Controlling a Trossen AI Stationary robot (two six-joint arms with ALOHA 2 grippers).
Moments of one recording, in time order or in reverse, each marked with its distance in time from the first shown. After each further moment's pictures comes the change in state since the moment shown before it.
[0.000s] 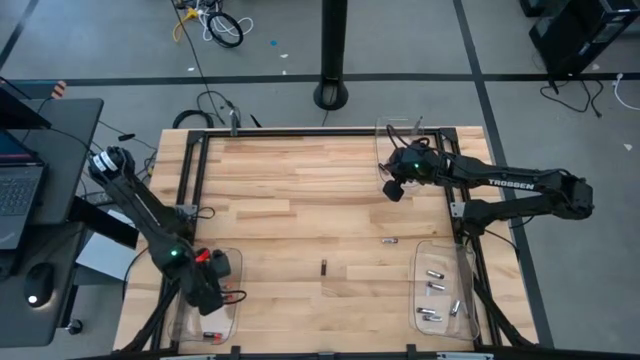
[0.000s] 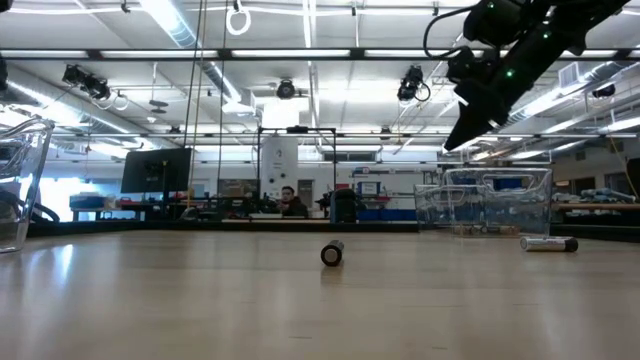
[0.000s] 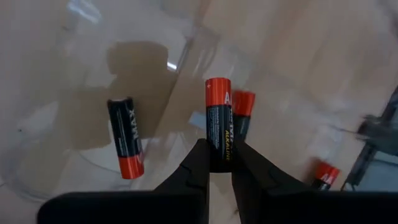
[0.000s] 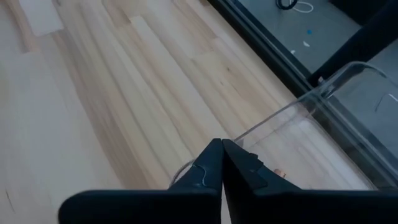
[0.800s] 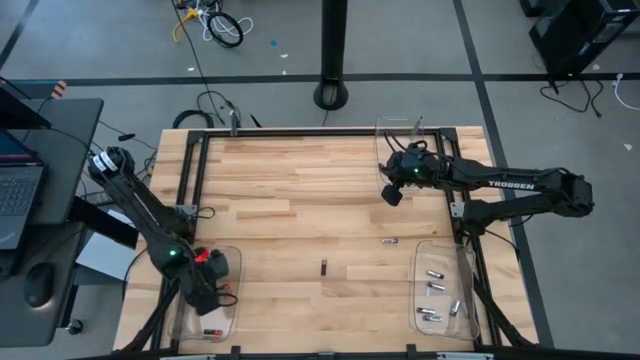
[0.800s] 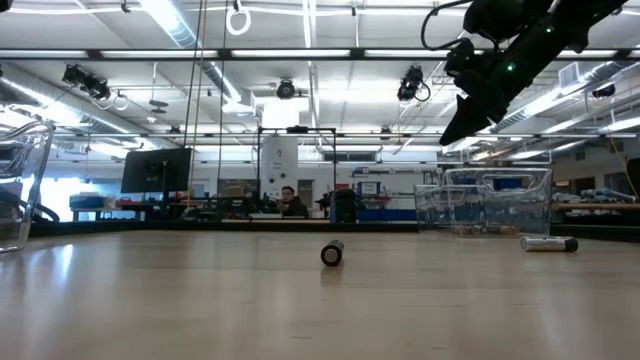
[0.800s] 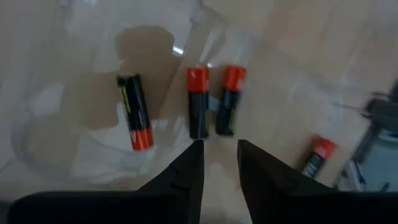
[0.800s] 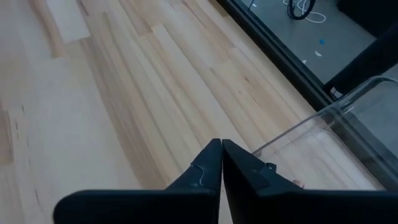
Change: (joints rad) left arm 0.003 0.000 0.036 -0.080 0.059 0.015; right arm 0.059 0.000 0.000 0.023 0.000 0.015
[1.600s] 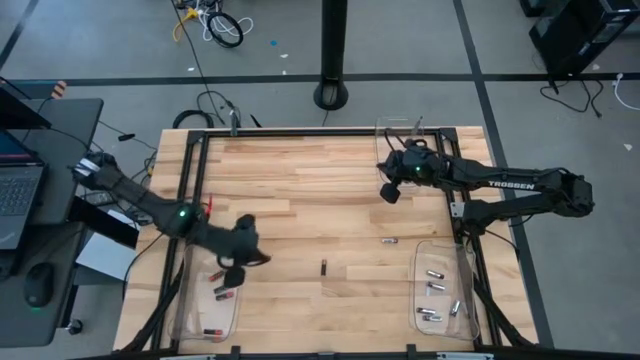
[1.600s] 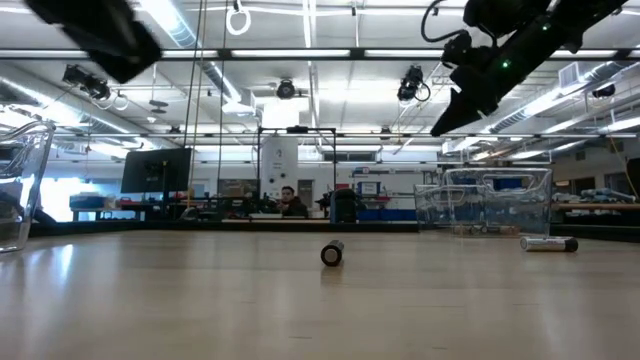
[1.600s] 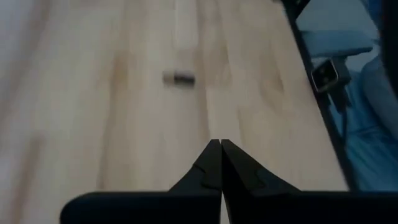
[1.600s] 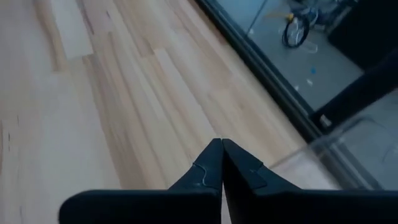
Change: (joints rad) left arm 0.447 -0.134 0.106 0.293 -0.180 0.921; right arm 0.000 0.000 0.000 0.094 0.011 -0.106
